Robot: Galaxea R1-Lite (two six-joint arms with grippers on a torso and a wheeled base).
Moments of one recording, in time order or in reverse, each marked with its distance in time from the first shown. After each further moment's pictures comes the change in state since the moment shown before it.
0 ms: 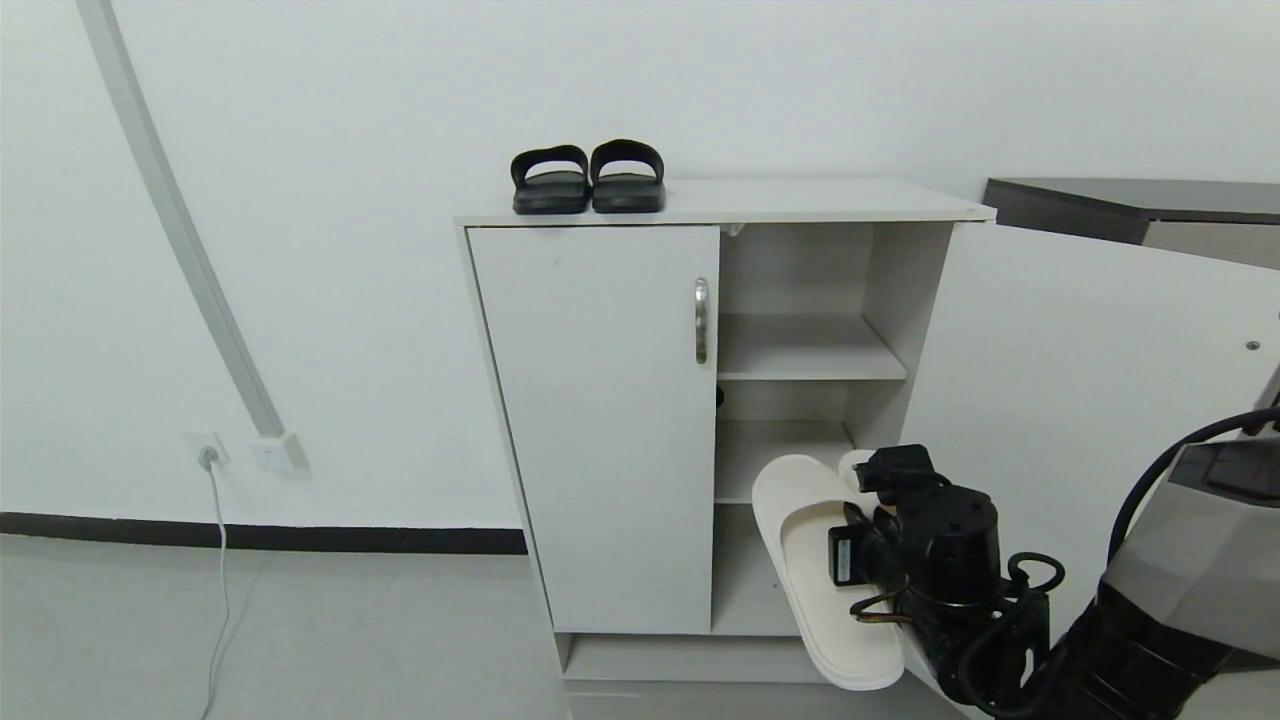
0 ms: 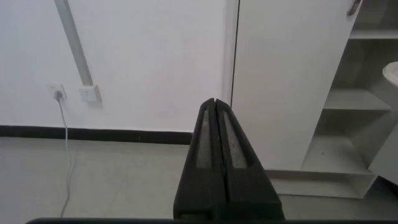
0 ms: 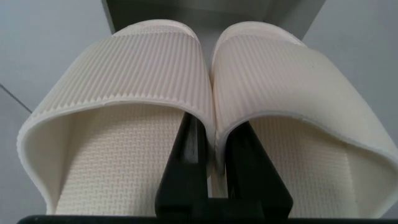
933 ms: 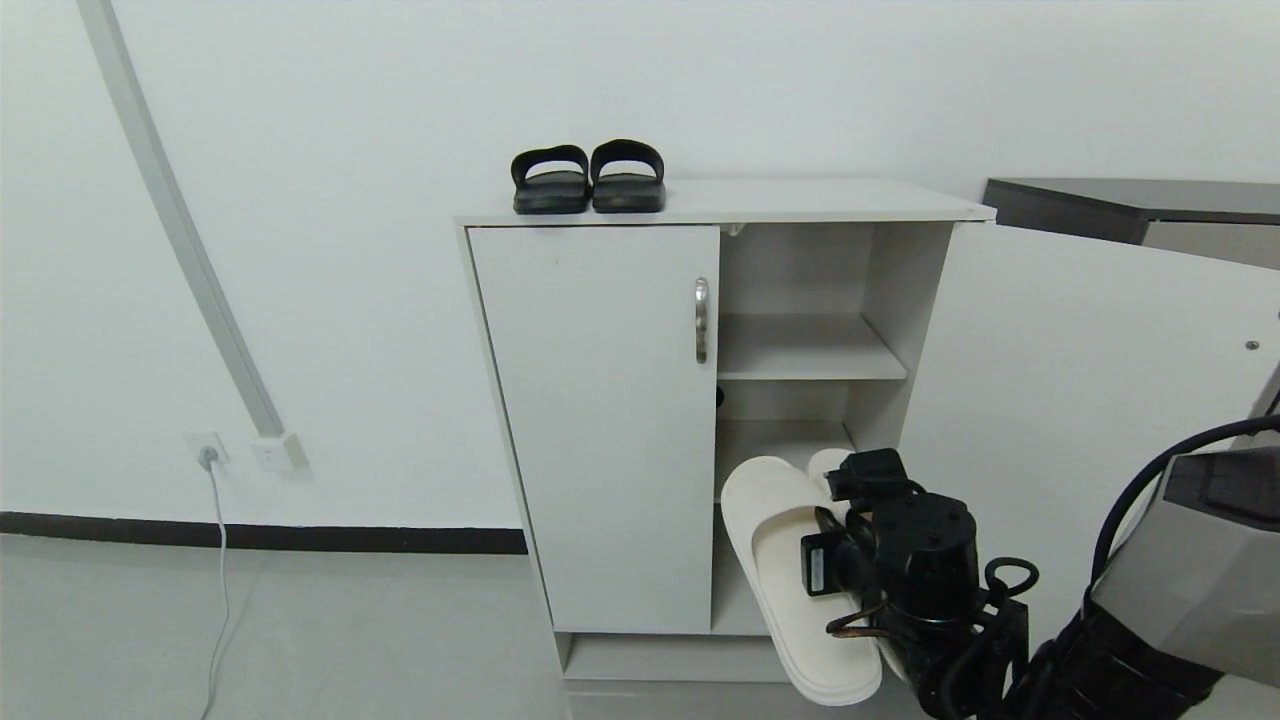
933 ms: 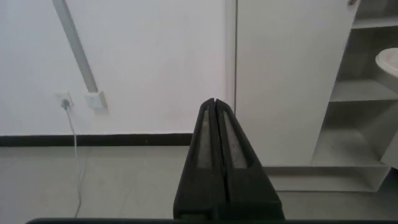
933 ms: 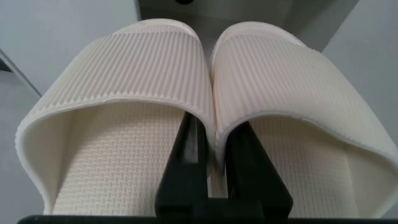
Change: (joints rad) left arm 0.002 -0.016 0.004 -0.003 0.000 0.061; right arm 0.076 0.001 -0.031 0.008 0.000 -0.009
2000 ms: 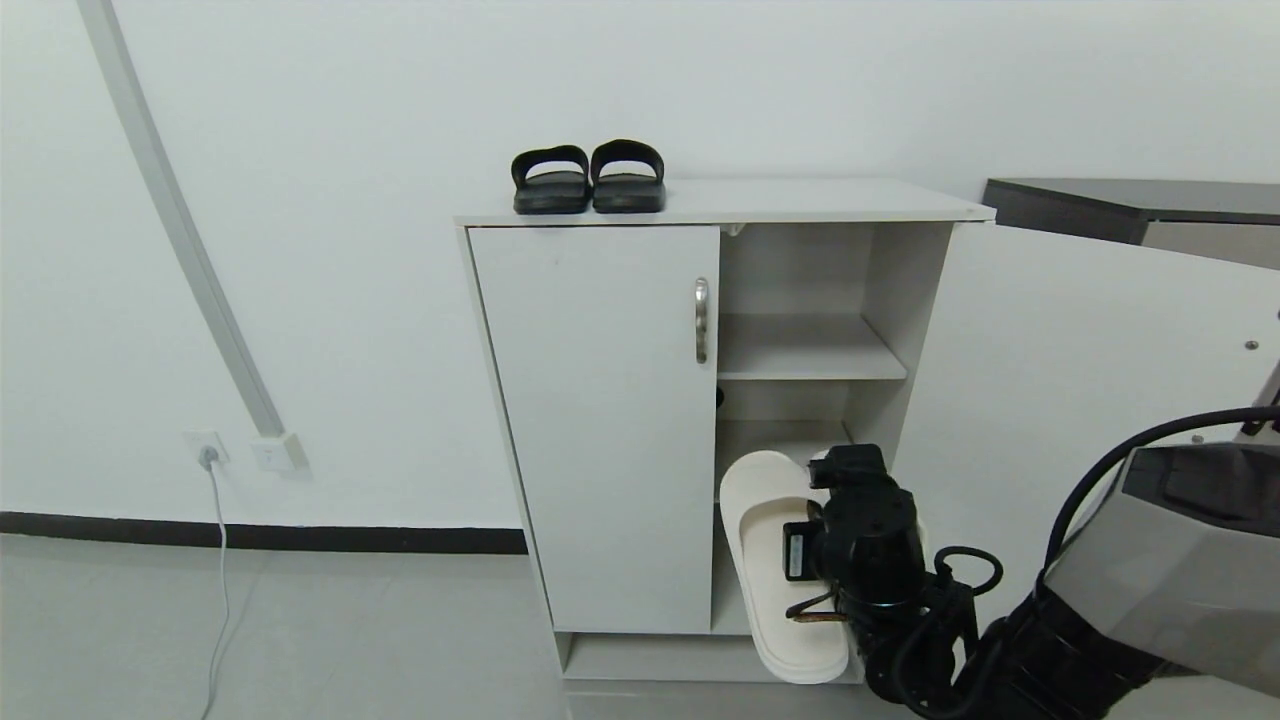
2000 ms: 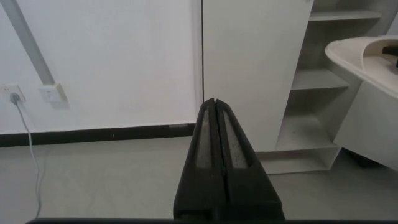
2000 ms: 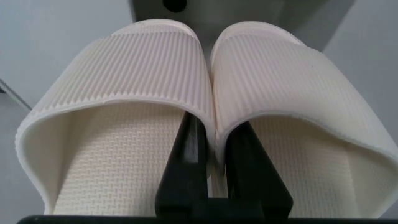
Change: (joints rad) left arm -0.004 -0.007 0.000 0.046 -0.134 -0.070; right arm 0.019 0.049 -0.135 0.158 -0.137 0.114
